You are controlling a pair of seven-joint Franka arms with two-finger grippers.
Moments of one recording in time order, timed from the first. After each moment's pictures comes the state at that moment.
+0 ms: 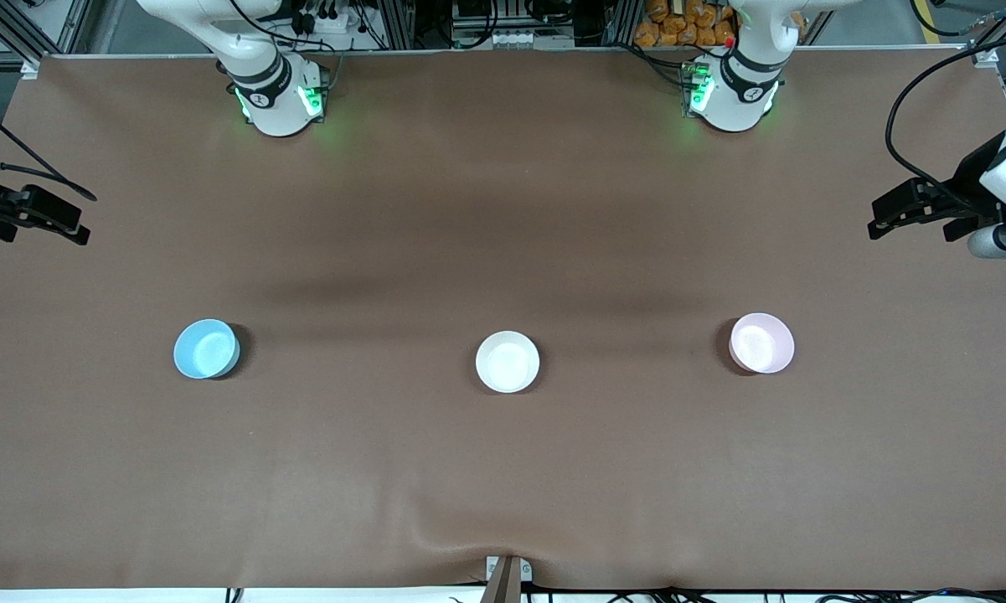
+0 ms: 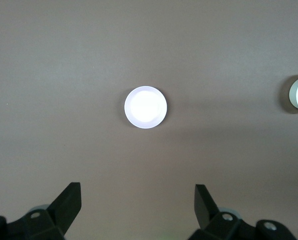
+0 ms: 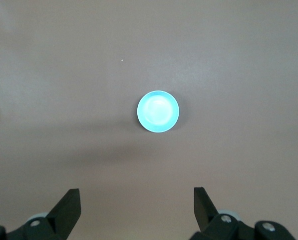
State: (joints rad) left arm 0.04 0.04 -0.10 -1.52 -0.03 1.55 -0.04; right arm 0.02 0.02 -0.08 -1.55 0.01 1.57 0.00
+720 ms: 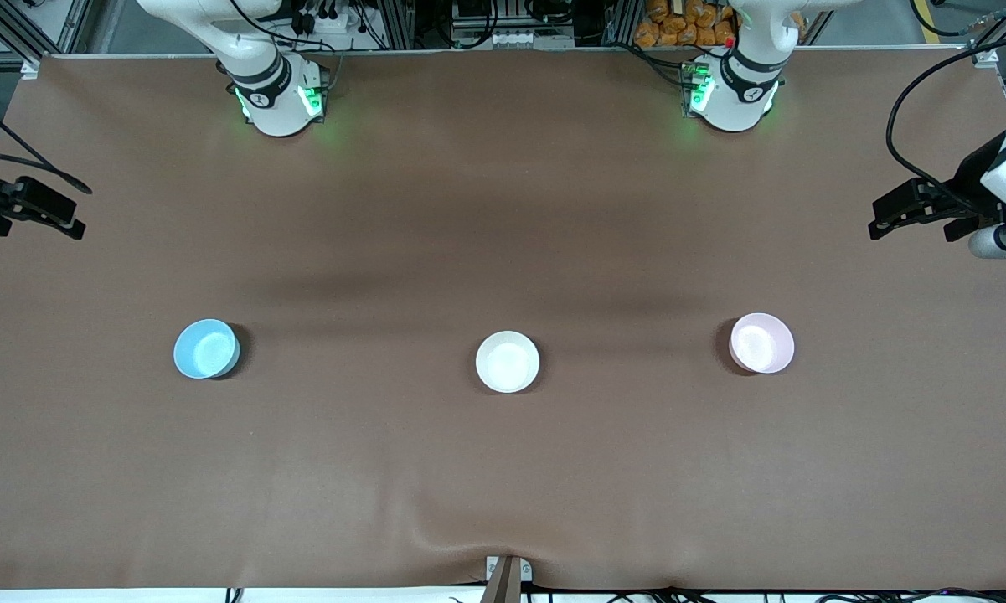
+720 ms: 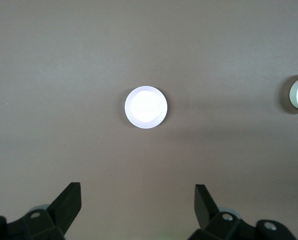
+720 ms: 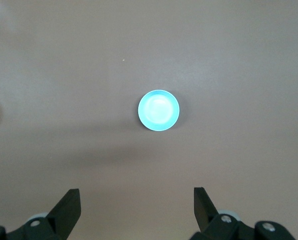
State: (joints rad) left arm 0.04 0.05 -0.10 -1.52 -0.03 1.55 -0.04; right arm 0.03 0.00 -0.08 -1.55 0.01 1.55 0.00
